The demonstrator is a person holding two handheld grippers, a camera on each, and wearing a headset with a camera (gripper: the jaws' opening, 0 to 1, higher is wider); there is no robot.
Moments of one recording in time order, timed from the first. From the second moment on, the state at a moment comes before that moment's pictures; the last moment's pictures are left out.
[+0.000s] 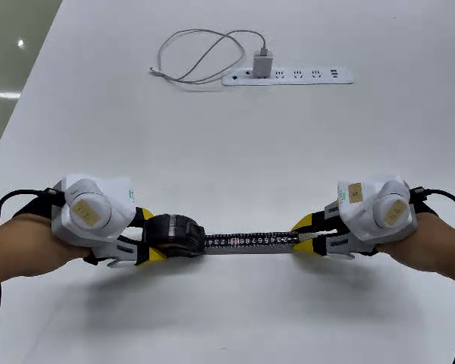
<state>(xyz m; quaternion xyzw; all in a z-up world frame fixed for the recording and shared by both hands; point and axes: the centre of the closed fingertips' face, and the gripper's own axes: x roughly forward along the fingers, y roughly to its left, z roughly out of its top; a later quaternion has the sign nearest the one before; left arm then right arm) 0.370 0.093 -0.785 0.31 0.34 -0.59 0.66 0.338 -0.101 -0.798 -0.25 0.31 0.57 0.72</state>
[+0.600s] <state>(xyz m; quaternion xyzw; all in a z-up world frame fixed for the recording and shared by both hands) 0.369 0.092 -0.784 0.31 0.34 -0.59 0.66 0.335 -0.119 -0.797 -0.26 0.32 0.56 0.72</state>
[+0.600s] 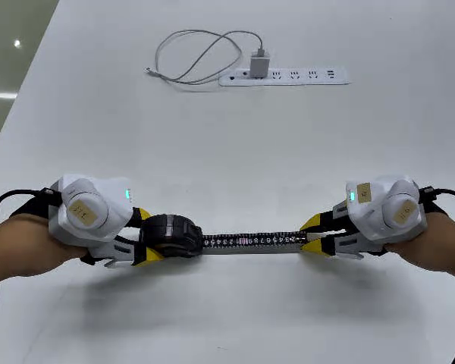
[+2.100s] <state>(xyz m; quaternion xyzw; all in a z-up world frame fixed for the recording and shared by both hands) 0.368 0.093 -0.784 0.32 0.34 -0.59 0.66 0.326 -0.171 -0.792 -0.28 0.35 0.54 0.71</state>
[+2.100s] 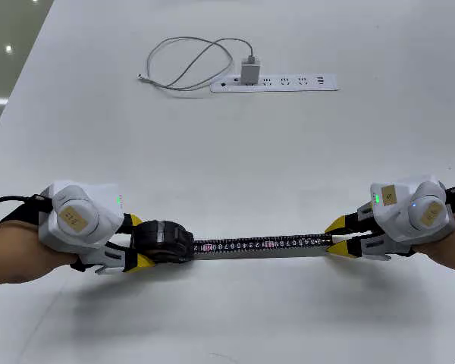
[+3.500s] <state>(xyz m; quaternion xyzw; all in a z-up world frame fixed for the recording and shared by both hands) 0.370 0.090 -0.784 0.31 0.35 -0.57 0.67 0.323 -0.192 -0.802 -0.30 0.38 0.53 0.70</state>
